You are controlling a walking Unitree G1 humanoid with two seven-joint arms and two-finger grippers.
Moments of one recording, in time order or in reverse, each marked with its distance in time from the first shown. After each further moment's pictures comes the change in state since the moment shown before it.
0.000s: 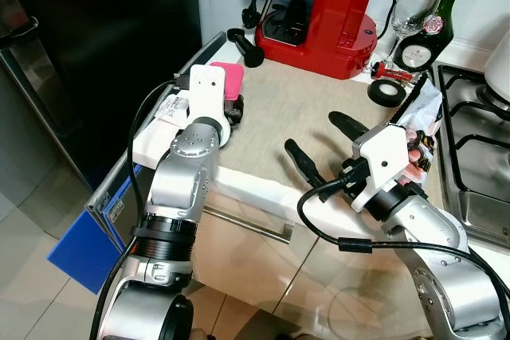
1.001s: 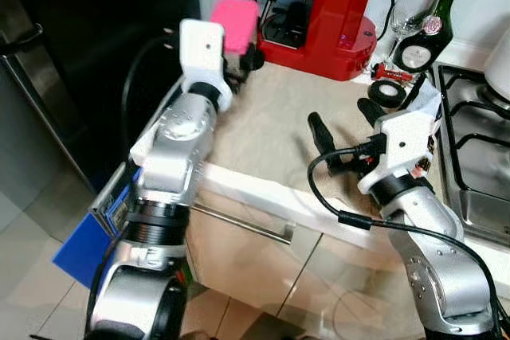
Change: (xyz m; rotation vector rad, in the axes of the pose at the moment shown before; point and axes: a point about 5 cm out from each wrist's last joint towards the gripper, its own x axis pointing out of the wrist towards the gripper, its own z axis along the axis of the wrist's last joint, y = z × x) left arm -0.012 0.013 0.066 0.041 -0.427 -0.147; right arm 0.007 -0.020 0.003 0.052 -0.051 -0.234
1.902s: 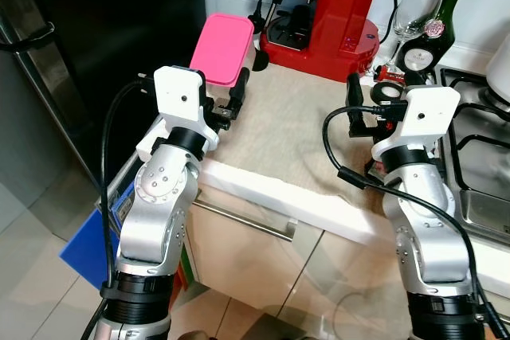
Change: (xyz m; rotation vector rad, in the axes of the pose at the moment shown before) left arm -0.060 -0.015 -0.017 -0.077 -0.091 -0.011; right arm 0.023 -0.024 -0.005 -0.056 -0.077 -0.352
